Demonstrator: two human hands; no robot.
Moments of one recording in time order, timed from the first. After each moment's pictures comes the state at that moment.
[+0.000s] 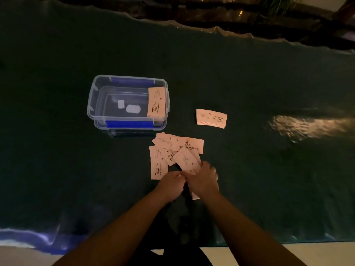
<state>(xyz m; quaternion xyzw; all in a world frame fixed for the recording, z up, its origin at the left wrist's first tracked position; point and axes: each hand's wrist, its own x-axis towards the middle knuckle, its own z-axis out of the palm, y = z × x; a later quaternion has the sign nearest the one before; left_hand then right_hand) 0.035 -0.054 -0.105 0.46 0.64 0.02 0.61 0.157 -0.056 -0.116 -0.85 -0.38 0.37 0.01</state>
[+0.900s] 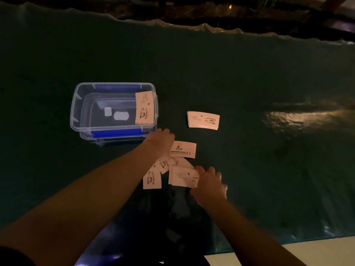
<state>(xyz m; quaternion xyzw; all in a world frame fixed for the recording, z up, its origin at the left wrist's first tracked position) 0.037 0.104 -0.111 0.83 0.44 -0.26 0.20 0.191 -0.059 -0.113 -0.79 -0.52 0.30 -0.14</state>
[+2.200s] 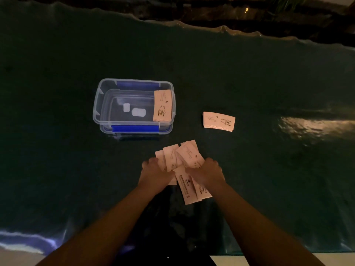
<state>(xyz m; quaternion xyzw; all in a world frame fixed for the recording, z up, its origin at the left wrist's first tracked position) -0.023 -0.016 -0.122 0.45 0.76 0.04 0.47 0.160 -0.011 -0.130 -0.83 -0.40 0.39 -0.05</state>
